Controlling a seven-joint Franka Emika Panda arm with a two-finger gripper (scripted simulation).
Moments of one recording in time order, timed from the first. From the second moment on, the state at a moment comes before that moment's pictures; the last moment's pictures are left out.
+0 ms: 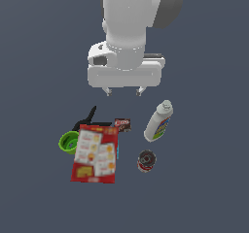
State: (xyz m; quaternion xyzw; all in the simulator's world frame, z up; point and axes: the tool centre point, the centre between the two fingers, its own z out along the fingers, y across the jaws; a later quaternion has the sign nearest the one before) arm 0.011 -0.001 0.320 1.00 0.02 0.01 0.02
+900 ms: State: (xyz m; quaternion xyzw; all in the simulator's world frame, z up) arm 0.015 -0.006 0.331 1.00 0.02 0.01 0.03
